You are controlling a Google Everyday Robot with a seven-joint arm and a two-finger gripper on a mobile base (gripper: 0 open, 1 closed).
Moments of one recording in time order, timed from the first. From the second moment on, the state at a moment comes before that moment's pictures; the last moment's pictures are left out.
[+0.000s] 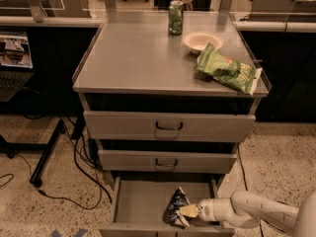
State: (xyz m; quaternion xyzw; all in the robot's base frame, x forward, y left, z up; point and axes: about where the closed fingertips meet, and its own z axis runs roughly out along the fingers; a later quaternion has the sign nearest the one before) arm 0.469 -0.120 0.287 -0.14 0.87 0.43 0.18
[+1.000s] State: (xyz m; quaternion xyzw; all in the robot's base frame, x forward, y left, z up) arm 0.495 -0.147 0.243 -0.07 0.89 0.41 0.20
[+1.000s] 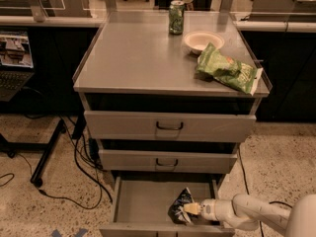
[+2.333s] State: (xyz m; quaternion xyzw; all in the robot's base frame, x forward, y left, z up) arm 0.498 -0.158 0.204 0.00 0.89 0.42 0.17
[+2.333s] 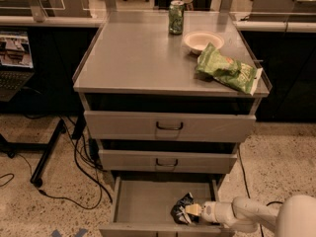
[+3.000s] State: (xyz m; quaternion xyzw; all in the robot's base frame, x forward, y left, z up) arm 0.498 -0.158 0.204 0.00 0.89 0.42 0.17
